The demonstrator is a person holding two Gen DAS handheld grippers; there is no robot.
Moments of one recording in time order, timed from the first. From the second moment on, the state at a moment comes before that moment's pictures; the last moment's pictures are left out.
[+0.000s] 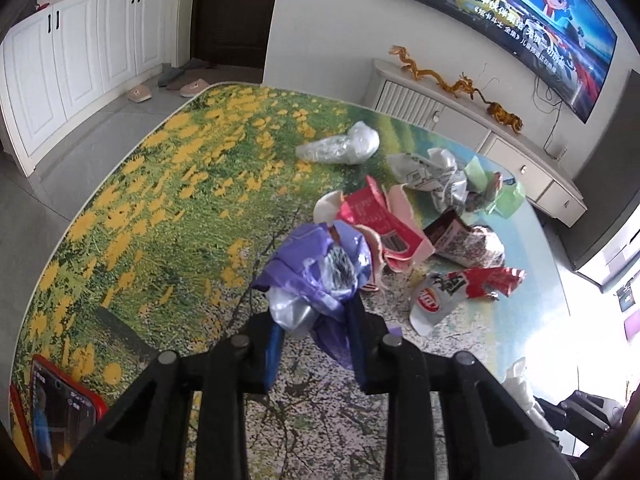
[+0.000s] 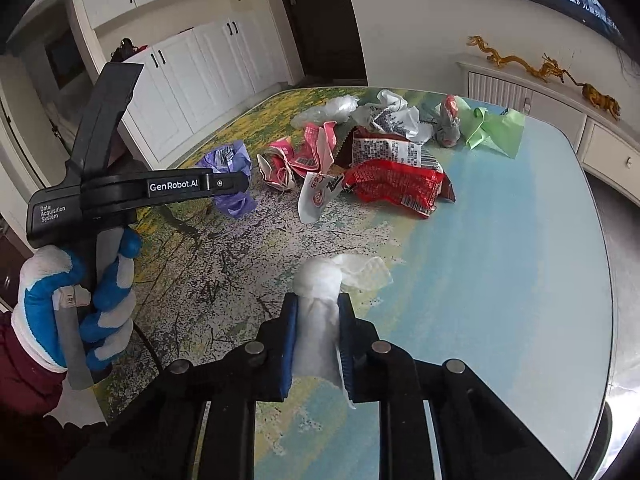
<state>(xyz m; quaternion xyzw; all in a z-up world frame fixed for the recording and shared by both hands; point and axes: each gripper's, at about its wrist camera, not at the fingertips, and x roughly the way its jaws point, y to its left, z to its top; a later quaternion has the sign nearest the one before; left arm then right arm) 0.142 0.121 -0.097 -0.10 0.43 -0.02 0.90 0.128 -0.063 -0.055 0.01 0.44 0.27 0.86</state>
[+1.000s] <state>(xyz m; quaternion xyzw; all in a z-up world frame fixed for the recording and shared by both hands) 0.075 -0.051 0.017 0.00 0.33 -0.25 0.91 0.037 -0.281 0.034 0.15 0.29 0.04 0.95</state>
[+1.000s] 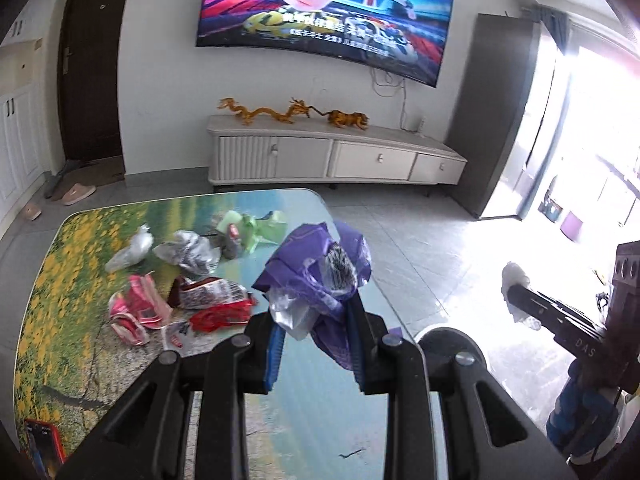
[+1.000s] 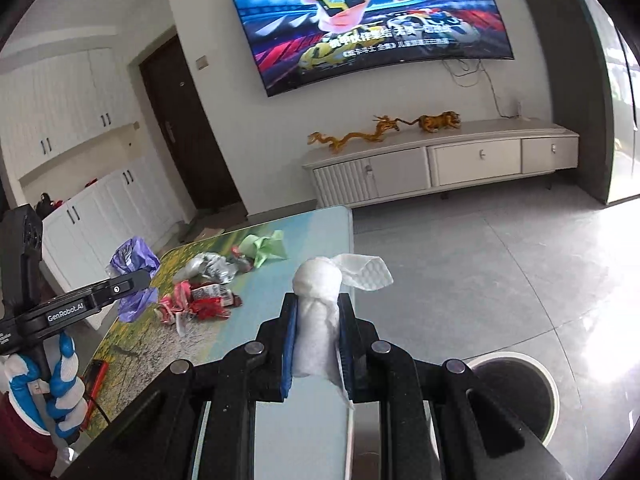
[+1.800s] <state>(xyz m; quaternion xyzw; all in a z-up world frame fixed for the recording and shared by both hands) 0.072 -0.332 -0.091 0.16 0.44 -0.43 0.77 0.018 -0.446 -0.094 0.28 0.39 -0.12 0.87</state>
